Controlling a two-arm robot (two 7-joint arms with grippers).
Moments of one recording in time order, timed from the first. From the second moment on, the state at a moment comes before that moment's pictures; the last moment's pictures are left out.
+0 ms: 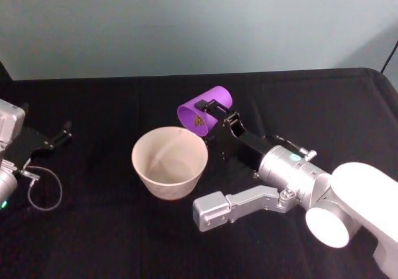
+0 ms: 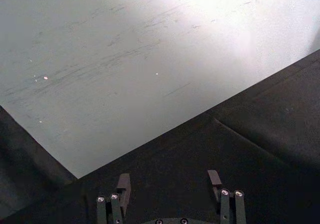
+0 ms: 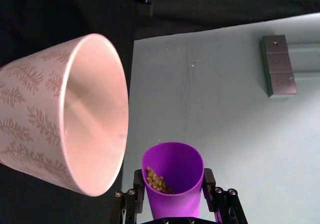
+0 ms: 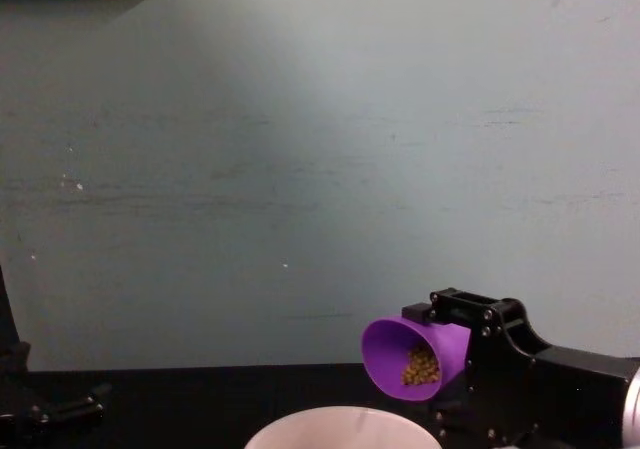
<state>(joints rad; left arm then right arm) -0.20 0.60 0.45 -1.41 -0.25 -0.12 0.03 0.30 0.54 -0.67 -1.57 -1.00 -0.10 0.00</state>
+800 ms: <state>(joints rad) -0.20 0.60 0.45 -1.41 -0.25 -0.12 0.03 0.33 0.56 -0.73 -1.56 -1.18 -0.03 -0.06</state>
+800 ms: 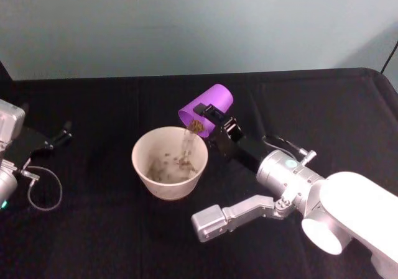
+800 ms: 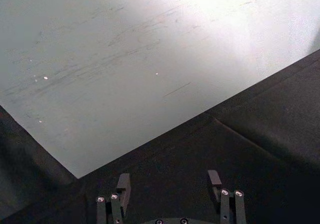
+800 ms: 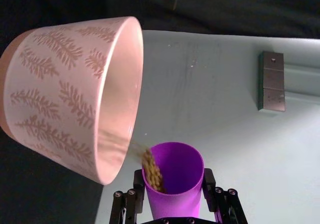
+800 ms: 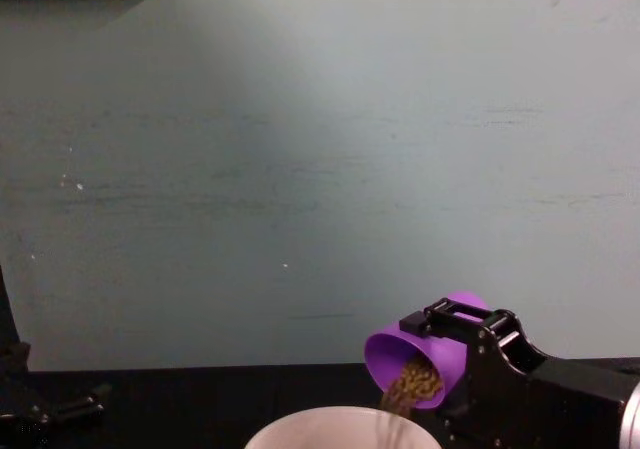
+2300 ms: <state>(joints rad) -0.20 0.60 0.45 -1.41 -0.25 -0.12 0.03 0.39 0.60 -0.87 -1.52 -1.44 0.09 -0.19</state>
